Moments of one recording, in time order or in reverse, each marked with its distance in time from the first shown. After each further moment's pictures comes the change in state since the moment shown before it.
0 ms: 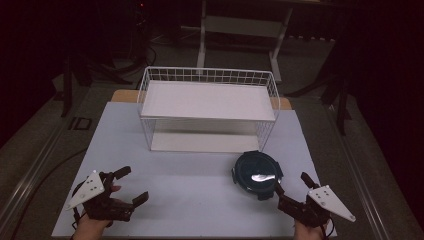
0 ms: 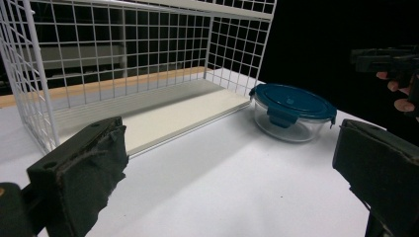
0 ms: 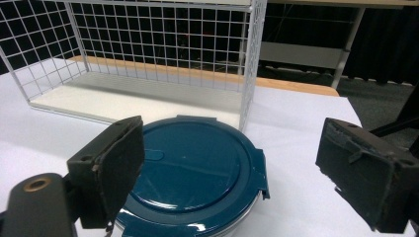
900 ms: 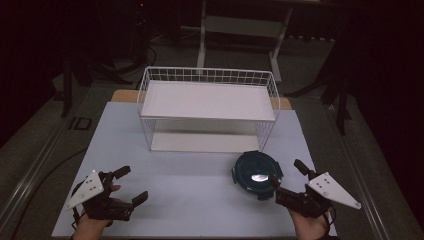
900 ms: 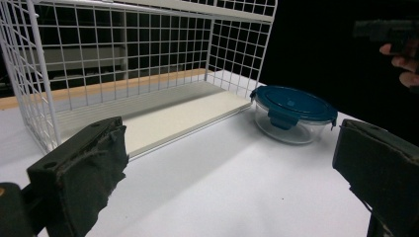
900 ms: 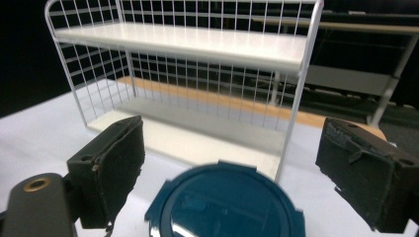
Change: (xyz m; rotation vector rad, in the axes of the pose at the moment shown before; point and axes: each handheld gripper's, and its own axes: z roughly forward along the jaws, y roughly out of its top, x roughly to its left) left arm 0.001 0.000 0.000 -0.008 0.003 -0.003; right arm 0.009 0.048 0.003 -0.060 0.153 -0.033
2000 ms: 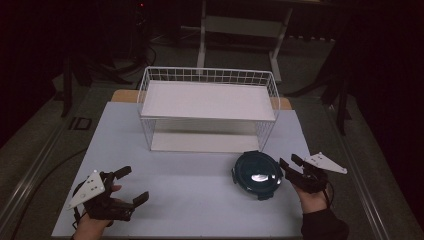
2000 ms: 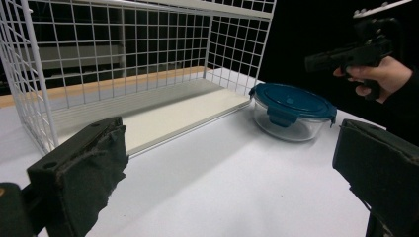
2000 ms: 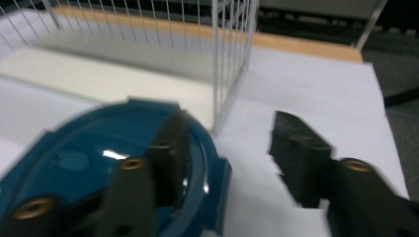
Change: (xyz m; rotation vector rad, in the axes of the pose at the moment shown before) left arm 0.000 -0.001 0.002 0.012 -0.008 0.005; right arm -0.072 -0.041 0.056 0.283 -0.081 0.052
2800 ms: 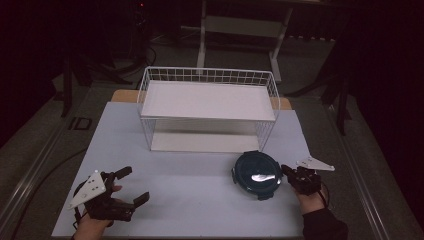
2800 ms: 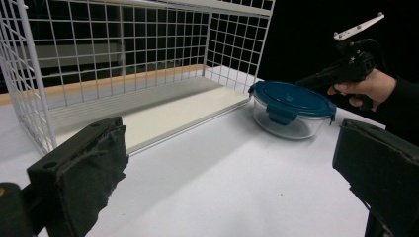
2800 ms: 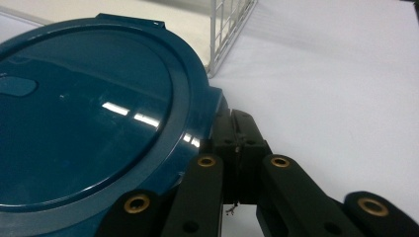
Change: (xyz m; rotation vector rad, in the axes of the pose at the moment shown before) left arm 0.000 -0.001 0.001 0.003 -0.003 -0.004; right arm -0.010 -0.024 0.023 0.170 0.028 -0.040
